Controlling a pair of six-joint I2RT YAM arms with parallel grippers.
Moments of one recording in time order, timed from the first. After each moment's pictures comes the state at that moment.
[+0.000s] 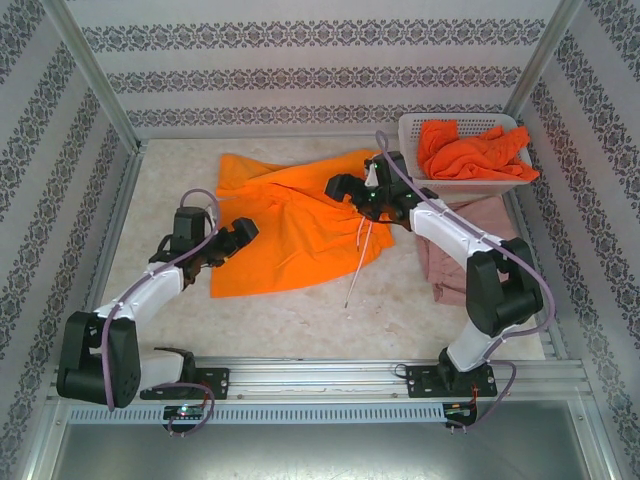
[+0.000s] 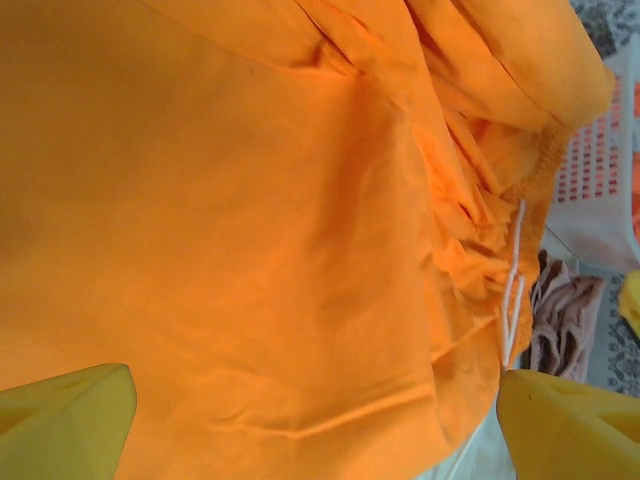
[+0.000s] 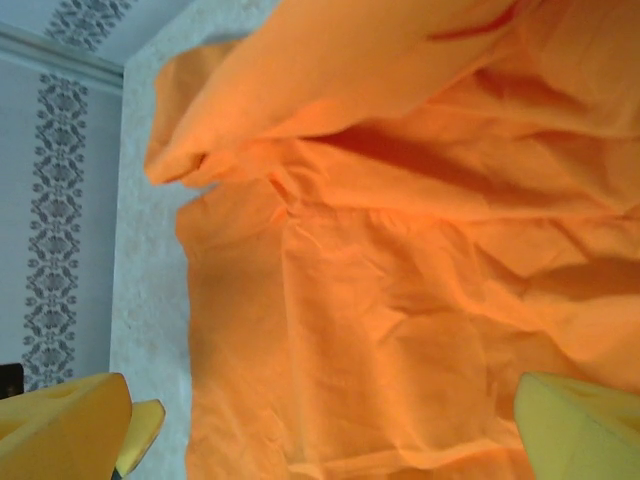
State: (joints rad) left arm -0.12 1.24 0.63 -0.10 0.43 -0.77; right arm 0.38 1.67 1.19 -0.24 -0.41 0.78
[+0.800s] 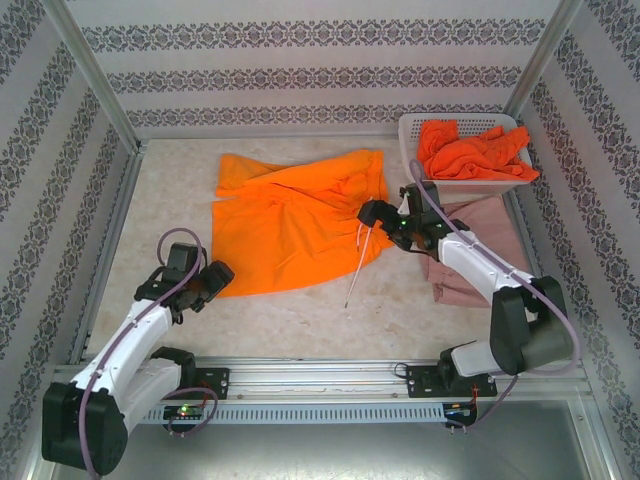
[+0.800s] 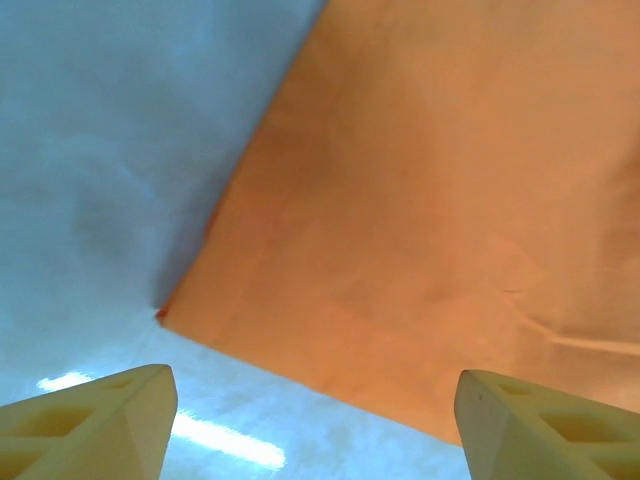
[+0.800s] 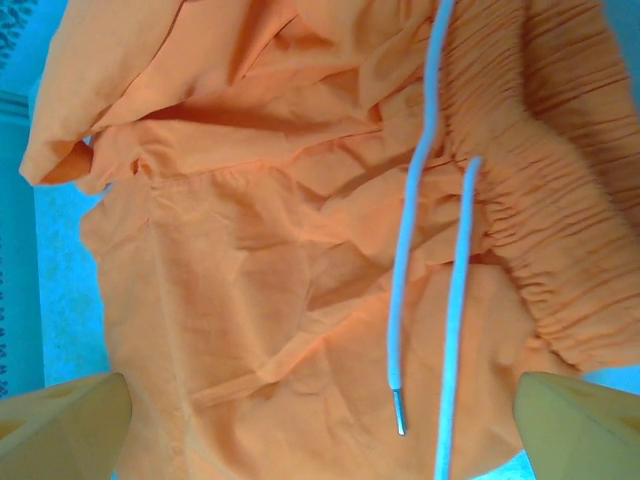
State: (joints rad) left arm -0.14 0.91 0.49 -0.61 0.08 -0.92; right arm 0.25 1.41 0.86 -0.25 -0.36 0.77
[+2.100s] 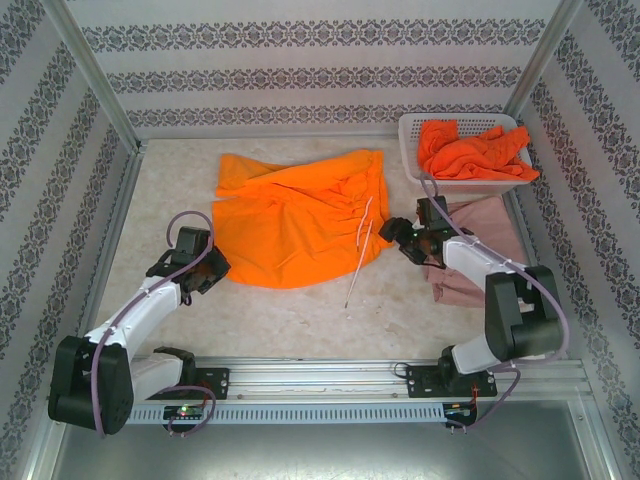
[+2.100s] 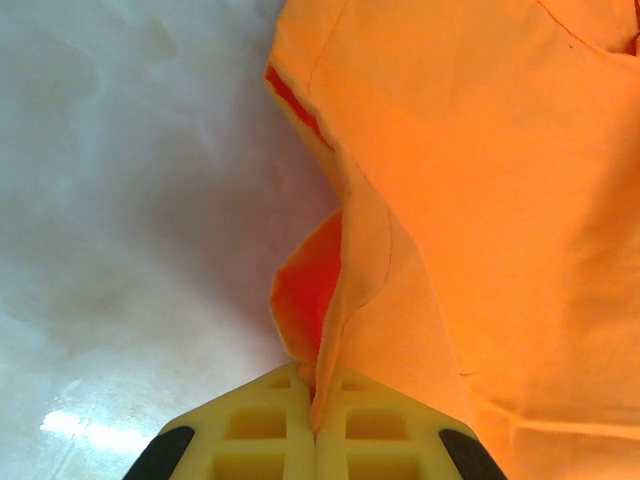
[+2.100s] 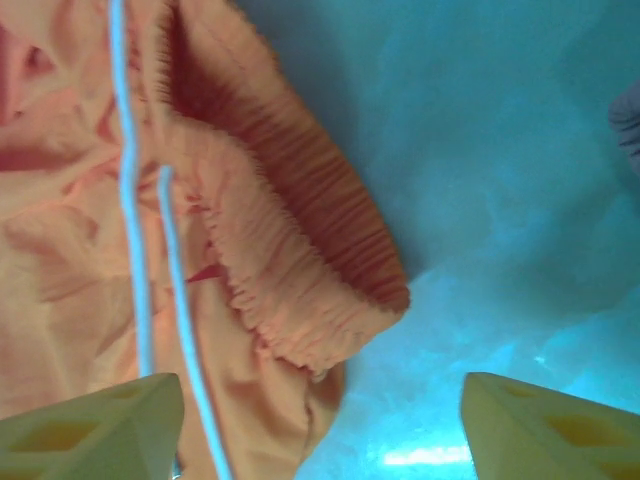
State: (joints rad) left arm -0.14 1.12 0.56 -0.42 0.06 -0.87; right arm 0.15 1.50 0.77 -0.25 -0.29 0.79
